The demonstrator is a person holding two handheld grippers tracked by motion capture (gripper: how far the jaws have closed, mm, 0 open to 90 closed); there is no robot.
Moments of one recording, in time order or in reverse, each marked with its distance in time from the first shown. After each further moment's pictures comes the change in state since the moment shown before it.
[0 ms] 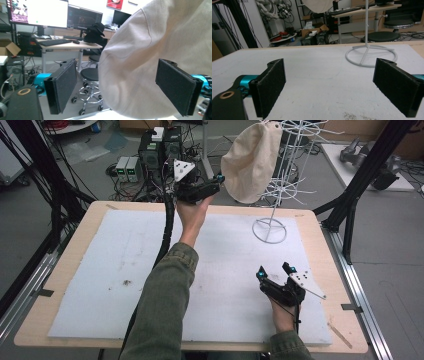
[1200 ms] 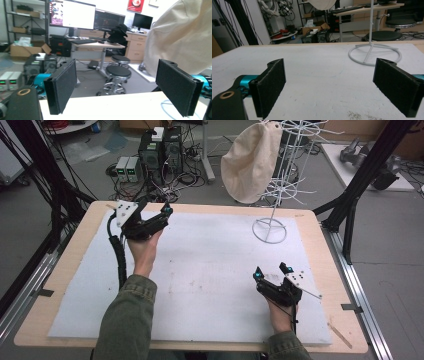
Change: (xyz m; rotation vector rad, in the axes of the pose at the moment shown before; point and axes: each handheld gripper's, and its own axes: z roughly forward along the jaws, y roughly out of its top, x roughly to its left) left arm 0.078 -0.037 -0.130 -0.035 0.163 0.033; right arm 0.006 -0.003 0.003 0.015 0.008 -0.017
